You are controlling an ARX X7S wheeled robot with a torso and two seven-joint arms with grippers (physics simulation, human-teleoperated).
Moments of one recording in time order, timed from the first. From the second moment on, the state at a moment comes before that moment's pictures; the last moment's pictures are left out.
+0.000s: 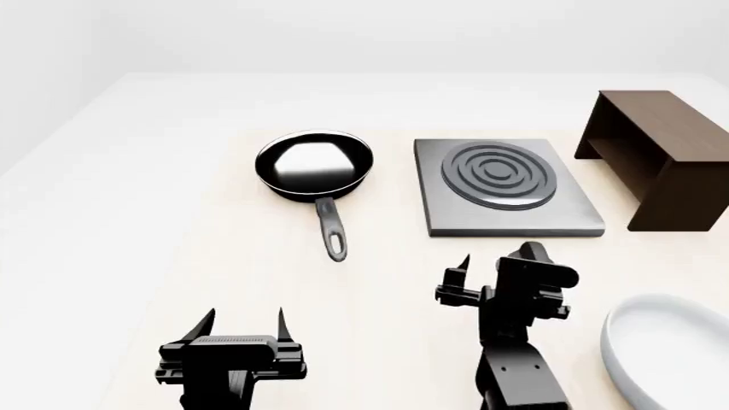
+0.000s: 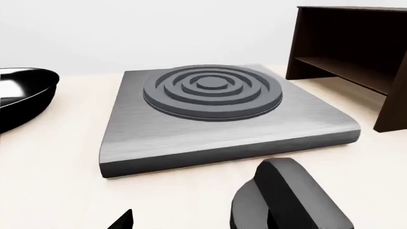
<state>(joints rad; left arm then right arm) -0.03 -0.18 0.21 -0.01 -0.18 -0.03 -0.23 0.49 0.10 -0.16 0.56 0.20 0.04 0.30</state>
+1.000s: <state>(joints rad) -0.04 -0.20 0.24 -0.01 -0.20 -0.02 -0.25 0.63 0.09 -0.17 0.88 0.24 -0.07 0.30</state>
